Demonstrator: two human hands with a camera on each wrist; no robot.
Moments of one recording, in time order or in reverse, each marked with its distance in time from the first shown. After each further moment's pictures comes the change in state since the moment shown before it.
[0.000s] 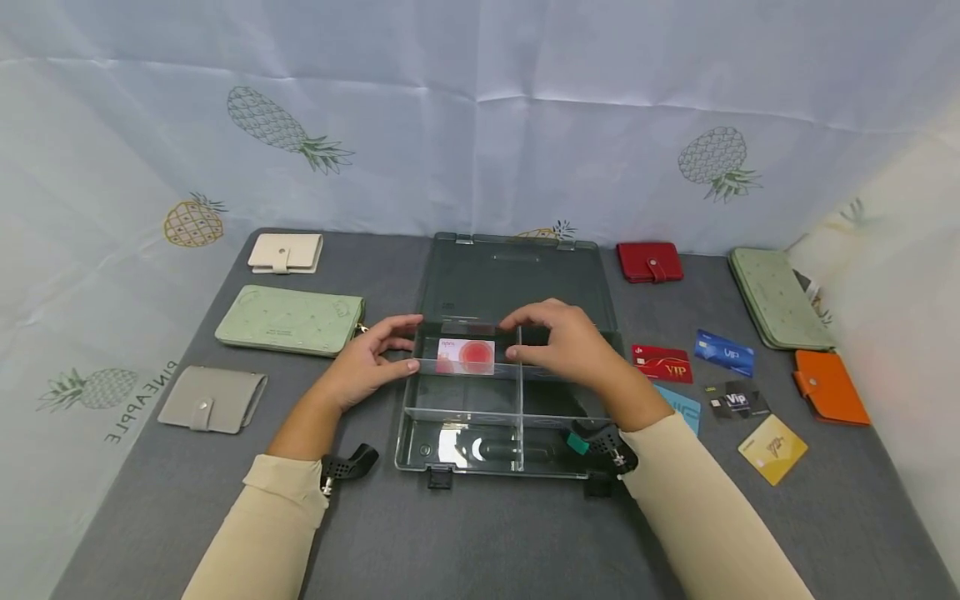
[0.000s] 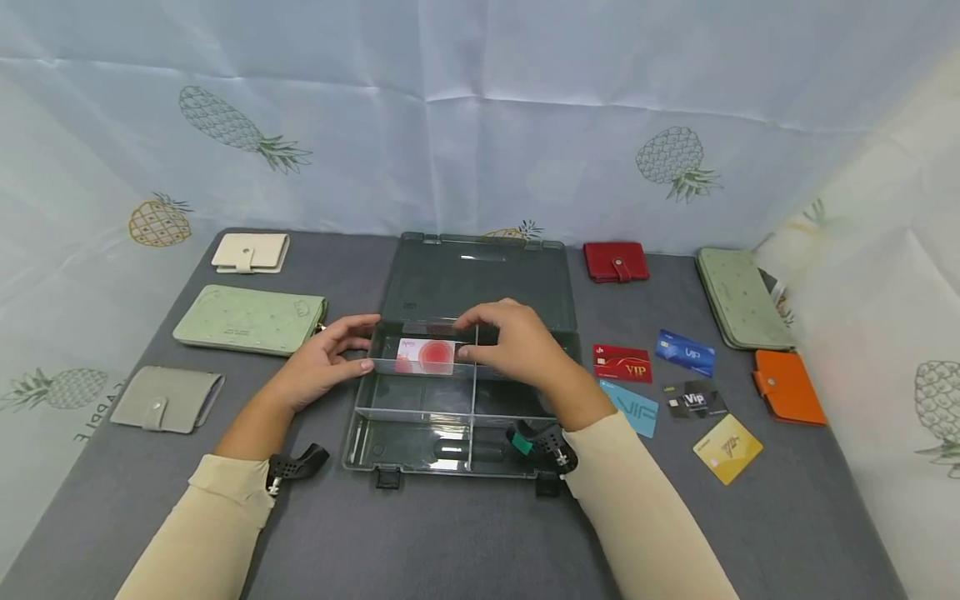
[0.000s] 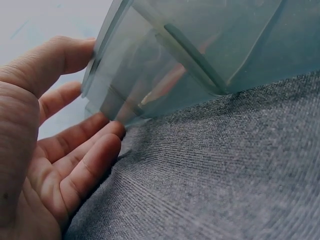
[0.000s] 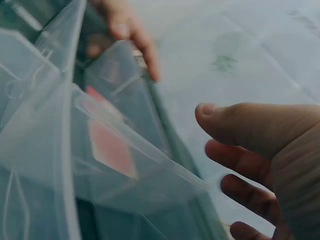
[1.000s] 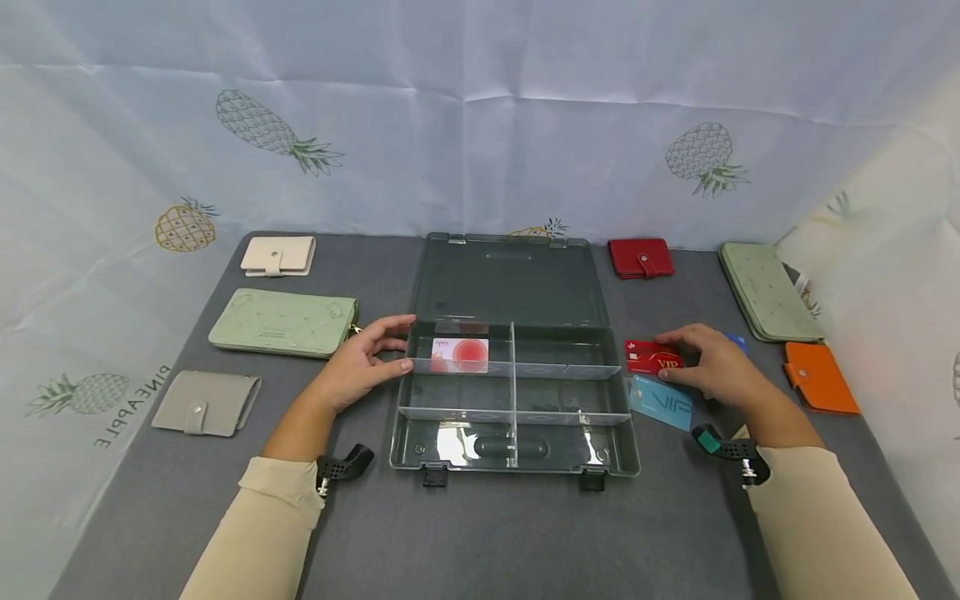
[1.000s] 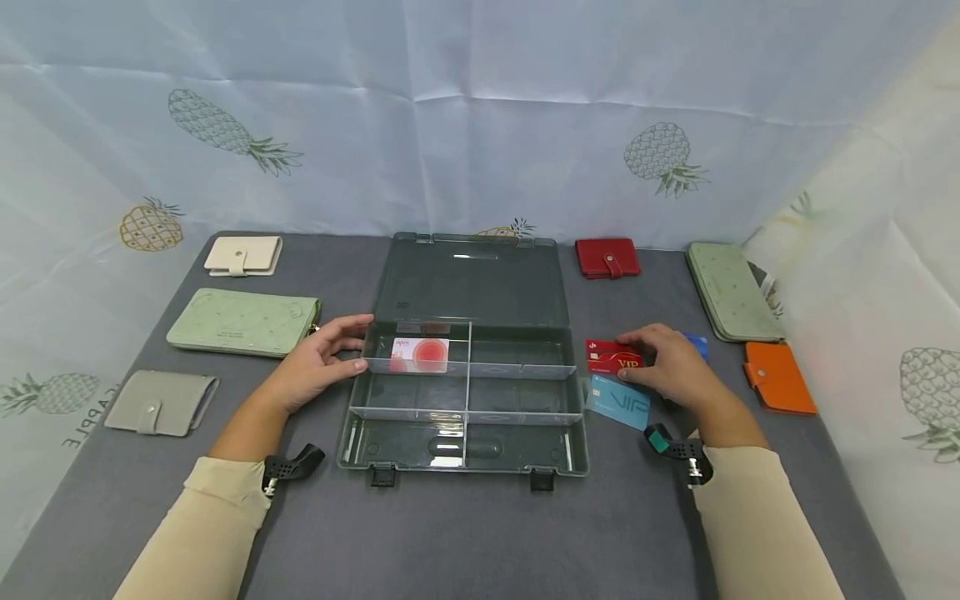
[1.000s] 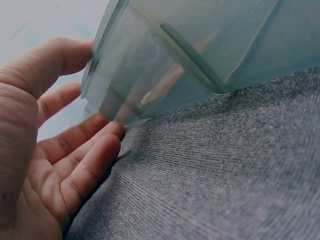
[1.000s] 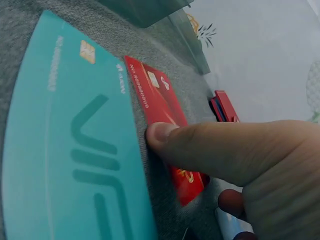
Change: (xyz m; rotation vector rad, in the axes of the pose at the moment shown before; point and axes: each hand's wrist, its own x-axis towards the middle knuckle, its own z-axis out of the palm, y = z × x) left_hand 0.000 0.000 0.002 -0.028 -0.006 -0.003; right_hand -0.126 0.145 -0.101 -0.200 0.010 0.278
